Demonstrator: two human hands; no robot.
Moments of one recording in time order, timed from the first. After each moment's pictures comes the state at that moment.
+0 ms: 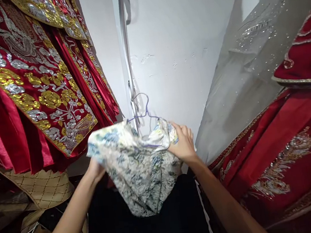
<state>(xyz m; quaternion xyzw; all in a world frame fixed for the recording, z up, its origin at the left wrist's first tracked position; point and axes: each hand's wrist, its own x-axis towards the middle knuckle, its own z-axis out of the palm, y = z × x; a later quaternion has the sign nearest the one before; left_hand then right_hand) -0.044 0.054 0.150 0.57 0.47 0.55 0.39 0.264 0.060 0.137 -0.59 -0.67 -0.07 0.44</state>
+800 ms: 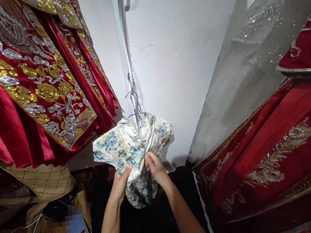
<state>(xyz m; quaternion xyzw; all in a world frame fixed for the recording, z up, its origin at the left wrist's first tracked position) -0.006 -0.004 0.040 0.37 0.43 0.58 0.59 0.157 0.031 0.022 -0.46 -0.57 0.44 0.51</state>
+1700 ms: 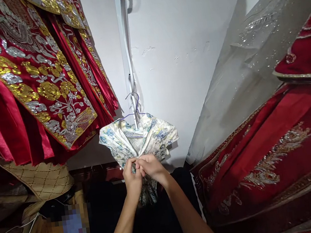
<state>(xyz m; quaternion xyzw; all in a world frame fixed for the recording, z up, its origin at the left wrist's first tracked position) 0.042 -0.002 0.025 0.56 0.51 0.60 0.24 0.149 0.019 0.079 -0.40 -0.58 0.56 0.43</state>
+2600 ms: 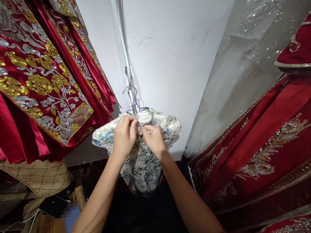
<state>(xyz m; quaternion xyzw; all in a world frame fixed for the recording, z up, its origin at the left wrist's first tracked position) 0.025 0.054 0.187 0.74 0.35 0.58 0.02 0.158 0.055 0.143 -0.44 -0.57 0.37 0.59</state>
